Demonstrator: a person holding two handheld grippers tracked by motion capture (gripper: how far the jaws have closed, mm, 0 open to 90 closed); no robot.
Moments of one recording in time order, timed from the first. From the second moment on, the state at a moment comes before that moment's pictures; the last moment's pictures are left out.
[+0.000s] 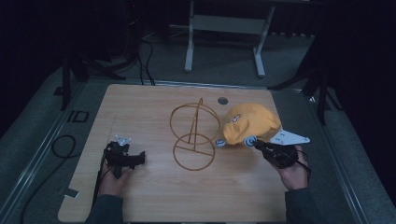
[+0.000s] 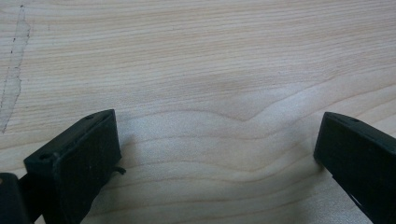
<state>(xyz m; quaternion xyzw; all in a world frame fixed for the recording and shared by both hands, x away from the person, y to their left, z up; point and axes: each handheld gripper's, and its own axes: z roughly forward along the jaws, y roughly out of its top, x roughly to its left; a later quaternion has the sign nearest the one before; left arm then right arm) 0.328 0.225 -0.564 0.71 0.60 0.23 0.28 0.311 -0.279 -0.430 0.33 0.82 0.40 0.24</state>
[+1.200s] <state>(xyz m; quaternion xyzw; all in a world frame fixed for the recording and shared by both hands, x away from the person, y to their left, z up) 0.328 0.225 -0.564 0.71 0.60 0.23 0.28 0.320 -0.337 -0.438 0.43 0.78 0.38 0.24</state>
